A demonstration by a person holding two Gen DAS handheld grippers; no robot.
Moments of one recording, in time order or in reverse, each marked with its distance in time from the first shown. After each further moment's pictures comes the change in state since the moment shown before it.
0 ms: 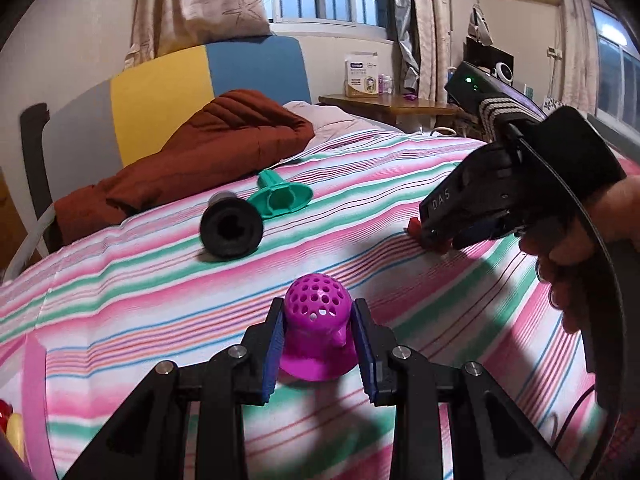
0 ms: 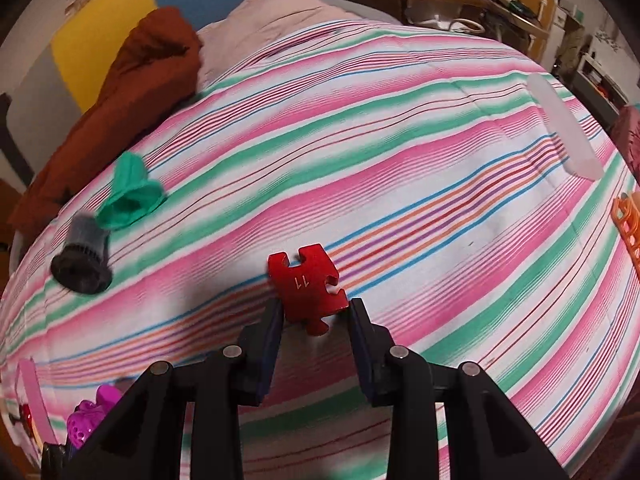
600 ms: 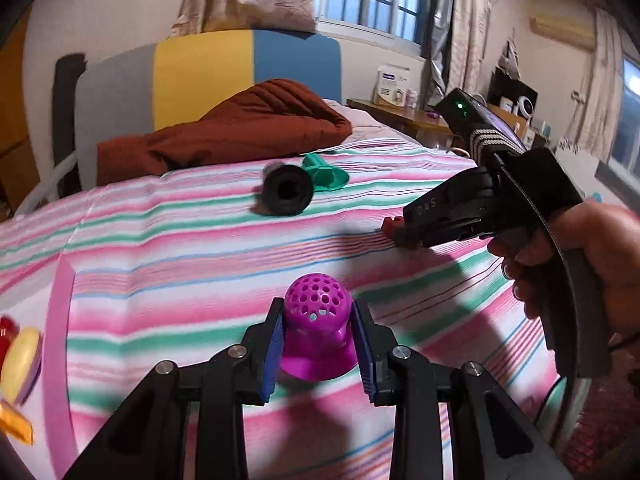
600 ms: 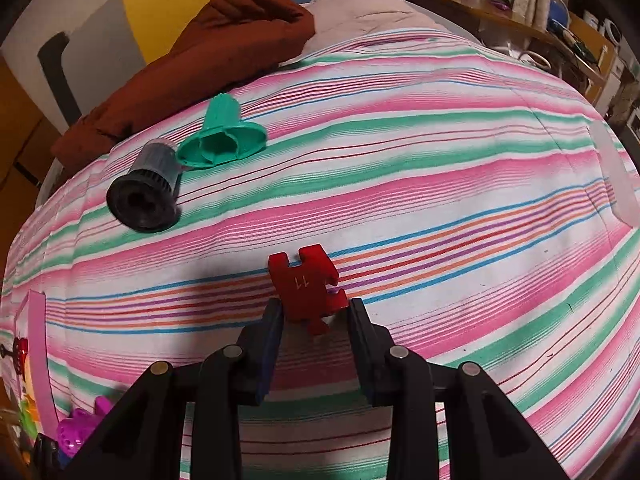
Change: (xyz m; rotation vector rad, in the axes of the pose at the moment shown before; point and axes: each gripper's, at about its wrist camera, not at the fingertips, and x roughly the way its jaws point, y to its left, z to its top) left arm -0.059 0.040 -0.041 -0.175 0.006 -0.019; right arm -0.042 0.050 -0.052 -0.220 0.003 0.095
